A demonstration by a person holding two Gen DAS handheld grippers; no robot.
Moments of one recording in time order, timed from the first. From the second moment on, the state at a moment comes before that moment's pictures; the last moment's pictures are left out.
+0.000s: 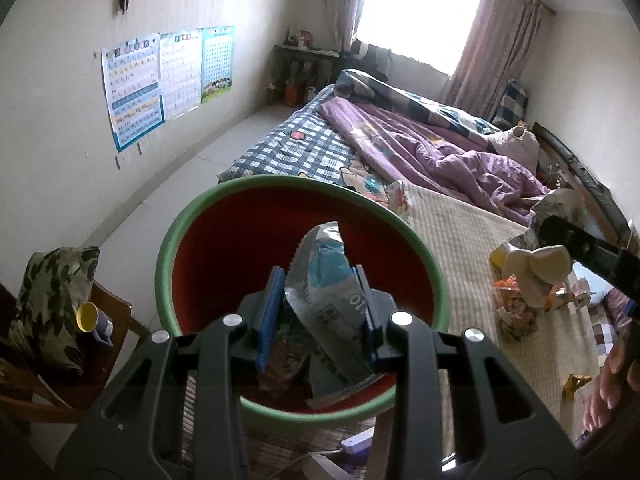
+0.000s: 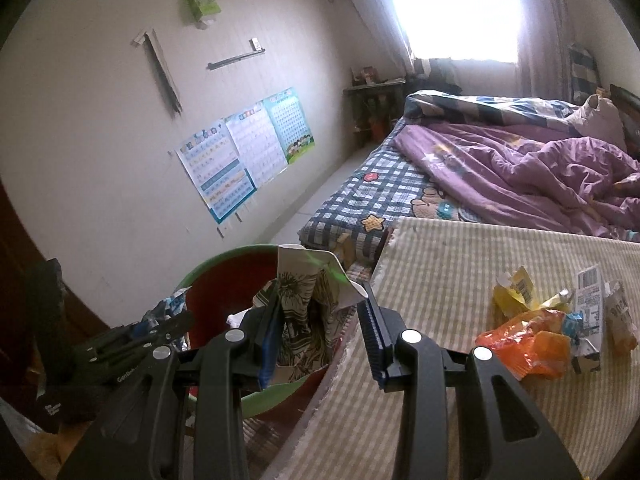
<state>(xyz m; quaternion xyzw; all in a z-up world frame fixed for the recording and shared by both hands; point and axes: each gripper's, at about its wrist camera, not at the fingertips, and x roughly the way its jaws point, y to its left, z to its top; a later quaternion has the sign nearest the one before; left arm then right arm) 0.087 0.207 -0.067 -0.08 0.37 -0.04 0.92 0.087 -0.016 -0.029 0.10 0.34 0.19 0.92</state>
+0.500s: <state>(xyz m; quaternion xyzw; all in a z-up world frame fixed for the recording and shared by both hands) 0.102 0.212 -0.085 -0.08 0.40 -0.03 0.91 0.099 0.022 -0.053 0.08 0.36 0.22 0.90</state>
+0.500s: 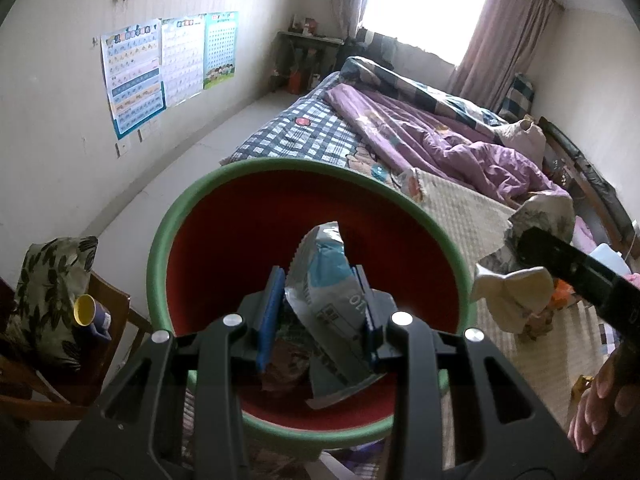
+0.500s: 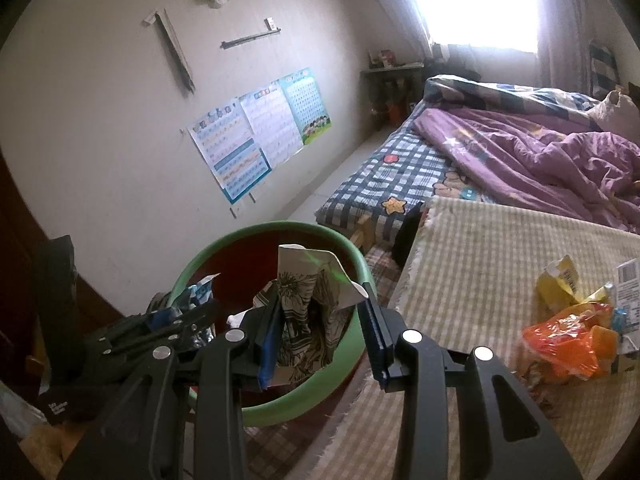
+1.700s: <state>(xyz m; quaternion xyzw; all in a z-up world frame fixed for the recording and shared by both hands) 0.080 0.188 -0.075 -0.08 0.39 -0.05 0.92 0.054 -0.073 -0.023 0.11 0.33 0.14 0.93</state>
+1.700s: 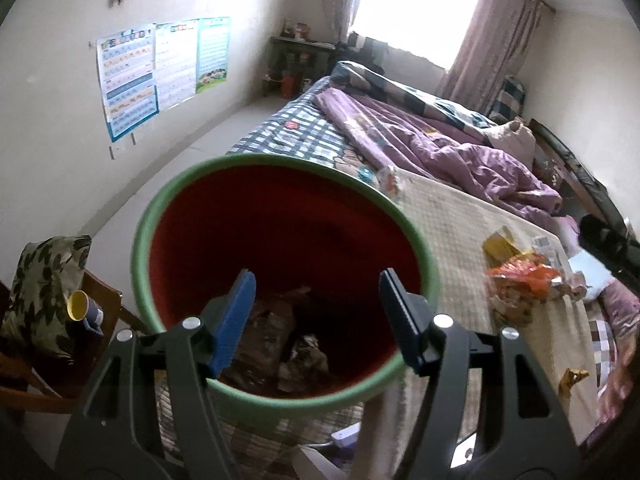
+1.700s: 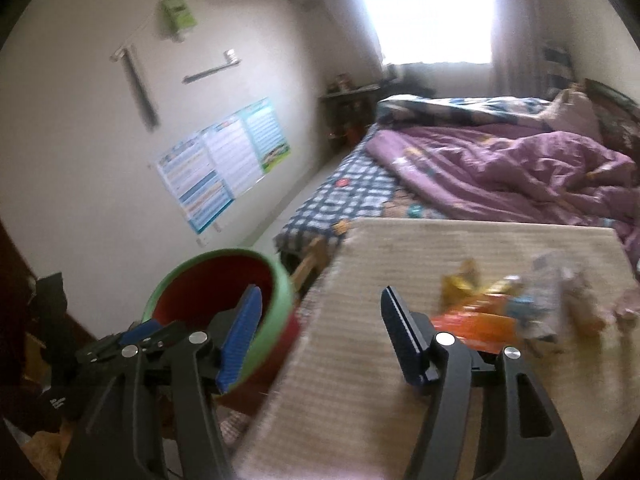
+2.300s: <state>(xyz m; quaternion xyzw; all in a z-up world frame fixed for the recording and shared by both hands) 0.063 0.115 -0.073 -0.05 0.39 -0.12 0.91 -0.035 -0.231 -0.073 0.13 0.39 -0.08 0.91</state>
